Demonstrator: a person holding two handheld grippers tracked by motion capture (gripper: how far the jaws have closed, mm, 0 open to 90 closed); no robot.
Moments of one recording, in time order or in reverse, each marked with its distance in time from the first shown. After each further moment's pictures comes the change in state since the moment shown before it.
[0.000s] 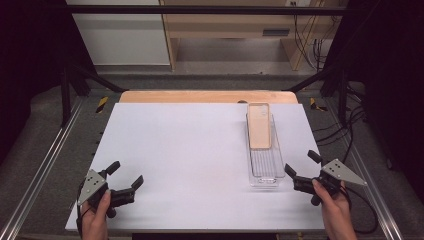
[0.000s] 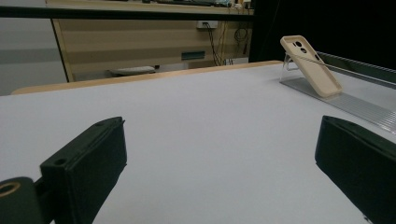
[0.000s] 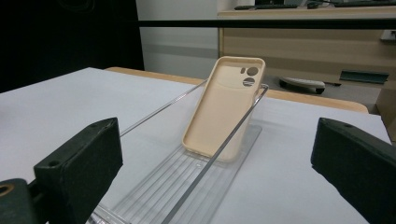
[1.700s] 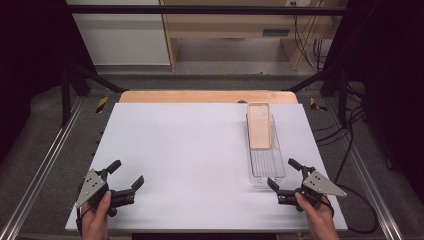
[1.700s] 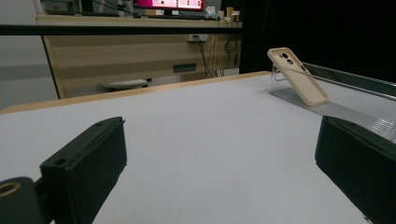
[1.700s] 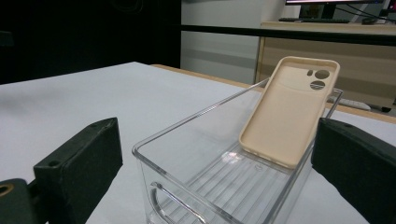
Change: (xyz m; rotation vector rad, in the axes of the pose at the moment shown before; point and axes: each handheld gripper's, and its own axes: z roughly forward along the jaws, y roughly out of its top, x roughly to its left) left arm -0.002 0.003 -0.001 -0.055 -0.041 0.020; right arm 0.037 -0.027 0.012 -0.047 0.154 -0.082
